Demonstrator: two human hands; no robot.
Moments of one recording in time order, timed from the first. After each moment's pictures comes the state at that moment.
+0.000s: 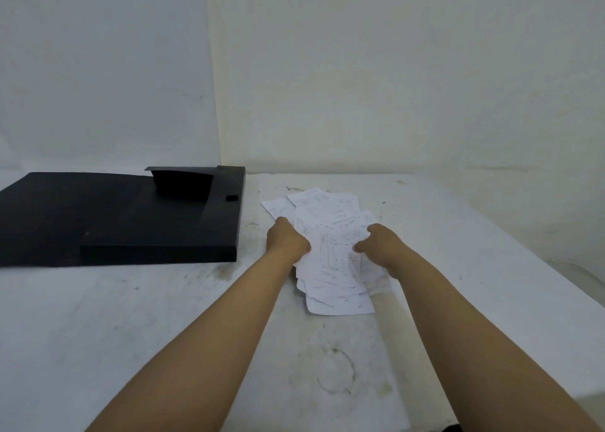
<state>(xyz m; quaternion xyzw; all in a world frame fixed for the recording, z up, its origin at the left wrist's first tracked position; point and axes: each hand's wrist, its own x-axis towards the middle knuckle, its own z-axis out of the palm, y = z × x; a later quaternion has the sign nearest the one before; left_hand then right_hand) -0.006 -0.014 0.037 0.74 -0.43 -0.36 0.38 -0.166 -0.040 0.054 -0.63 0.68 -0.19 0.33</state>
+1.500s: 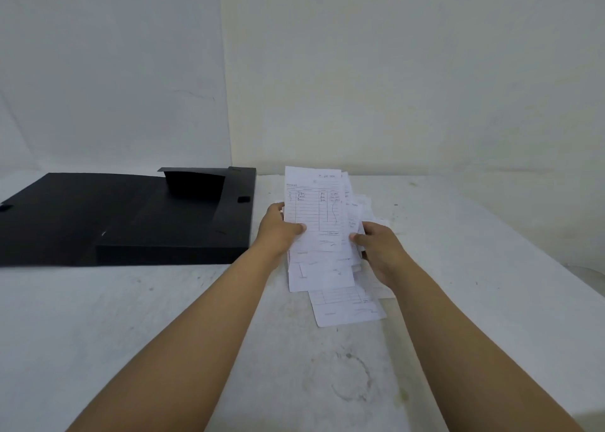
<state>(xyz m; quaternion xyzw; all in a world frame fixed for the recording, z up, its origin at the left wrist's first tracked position) 0.032 -0.018 0.034 0.60 -0.38 -0.43 0.55 -0.149 -0.042 0.034 -0.56 0.51 -0.37 0.53</state>
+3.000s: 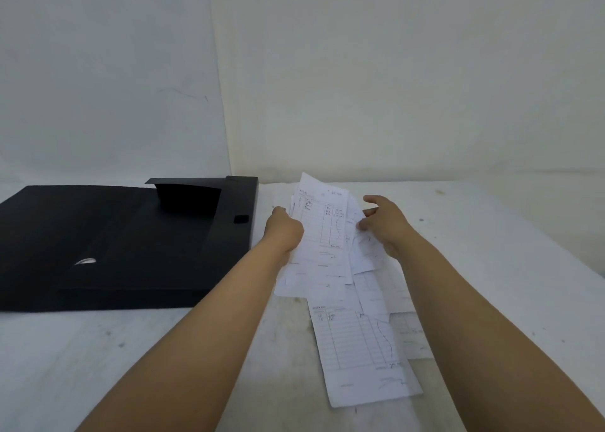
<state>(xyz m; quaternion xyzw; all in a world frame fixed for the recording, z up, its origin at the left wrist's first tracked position) 0.052 -0.108 0.034 0.72 -0.38 -0.38 0.43 -0.118 -0.166 0.043 -0.59 0.57 -0.33 0.47</state>
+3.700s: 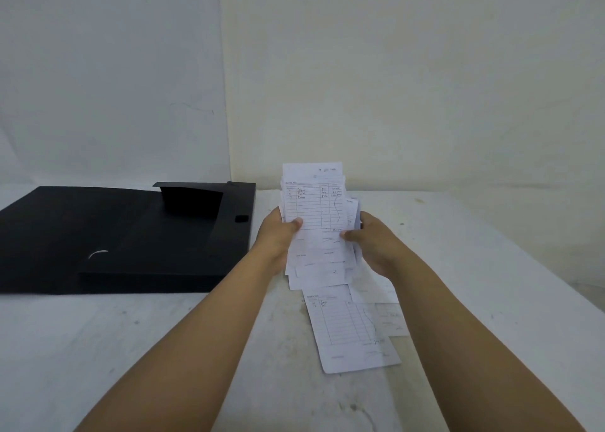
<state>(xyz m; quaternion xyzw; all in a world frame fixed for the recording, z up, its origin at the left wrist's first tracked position) 0.042 -0.058 0.045 0.52 -0.34 -0.50 0.60 -0.129 -0.093 0.061 -0.60 0.48 -0.34 0.55</state>
